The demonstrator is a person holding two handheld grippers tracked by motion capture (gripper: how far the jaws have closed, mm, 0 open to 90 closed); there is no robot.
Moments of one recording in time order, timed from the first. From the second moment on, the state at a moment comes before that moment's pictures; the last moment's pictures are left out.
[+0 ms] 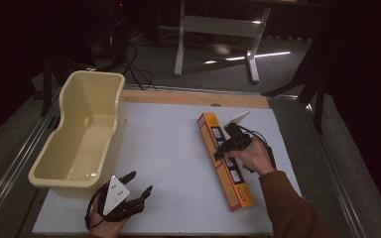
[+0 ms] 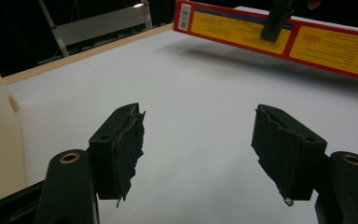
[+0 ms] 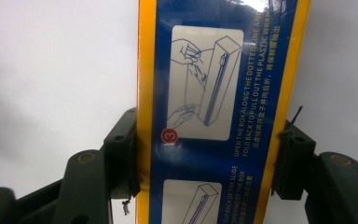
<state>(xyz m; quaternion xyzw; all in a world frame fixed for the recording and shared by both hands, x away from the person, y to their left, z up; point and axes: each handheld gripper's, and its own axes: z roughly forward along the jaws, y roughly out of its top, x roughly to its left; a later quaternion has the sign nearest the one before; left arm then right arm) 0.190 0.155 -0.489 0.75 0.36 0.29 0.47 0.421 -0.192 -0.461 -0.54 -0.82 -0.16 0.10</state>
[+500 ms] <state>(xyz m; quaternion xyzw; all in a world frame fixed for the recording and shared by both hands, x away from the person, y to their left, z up) 0.189 0.155 -0.489 0.74 0.37 0.30 0.48 0.407 -0.156 -0.424 -0.50 -0.81 -0.26 0.18</state>
